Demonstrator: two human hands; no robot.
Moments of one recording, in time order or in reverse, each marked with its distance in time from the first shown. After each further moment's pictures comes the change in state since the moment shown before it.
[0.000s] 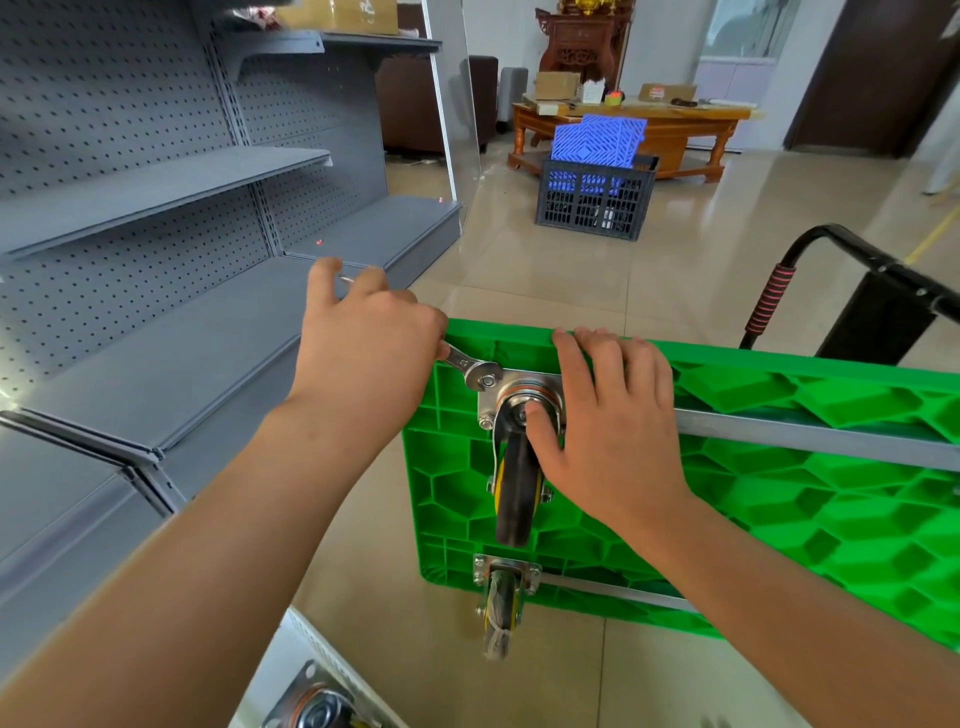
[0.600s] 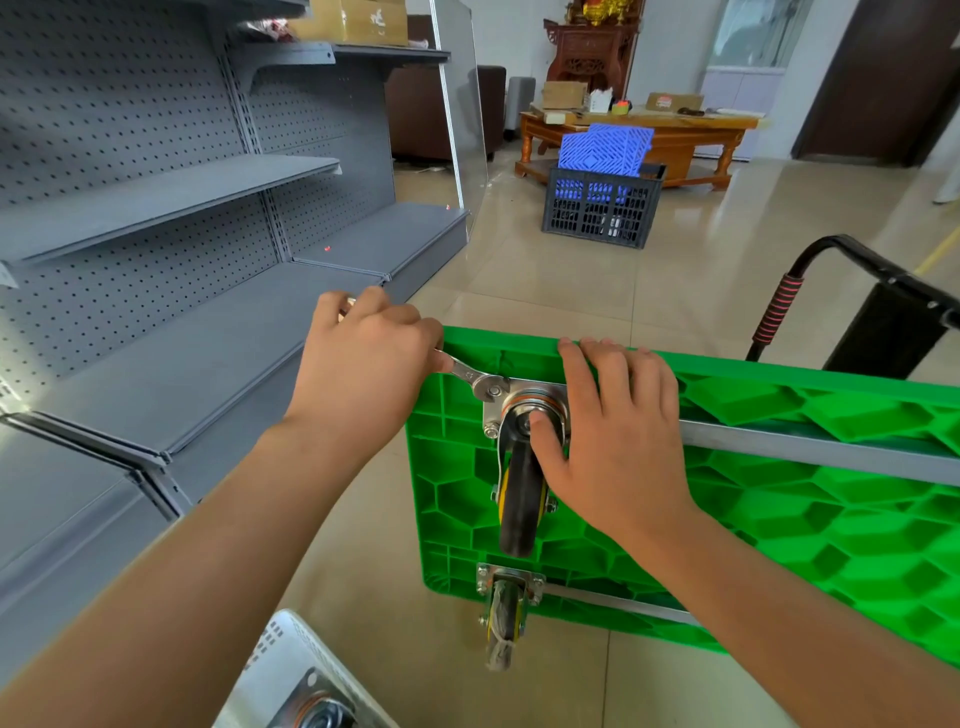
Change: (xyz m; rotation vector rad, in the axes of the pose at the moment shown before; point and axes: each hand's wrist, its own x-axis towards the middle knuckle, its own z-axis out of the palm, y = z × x) left_hand 0.000 -0.011 0.029 -0.109 0.182 0.065; right_hand 0.000 0.000 0.000 -0.002 -0.015 0.000
